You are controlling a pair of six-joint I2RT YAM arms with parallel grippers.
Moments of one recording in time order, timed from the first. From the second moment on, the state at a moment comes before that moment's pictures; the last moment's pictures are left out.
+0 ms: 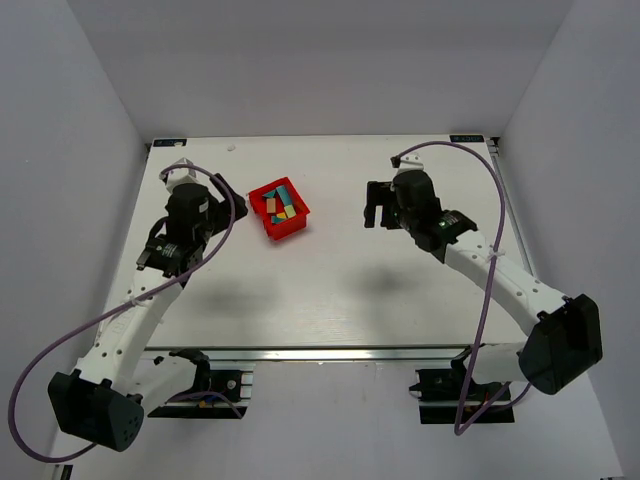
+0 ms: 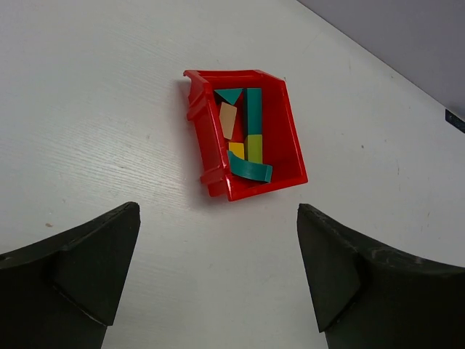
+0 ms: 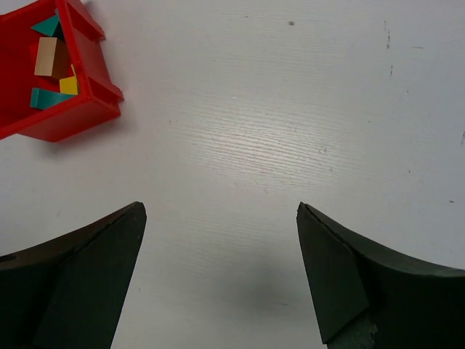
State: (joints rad) left arm -0.29 1.03 0.98 -0.40 -0.27 -0.63; right arm 0.58 1.33 1.10 -0.35 0.21 0.31
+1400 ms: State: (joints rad) left arm -0.30 1.87 1.31 -0.33 -0.22 -0.69; right arm 0.57 1.17 0.95 -0.43 0.52 0.38
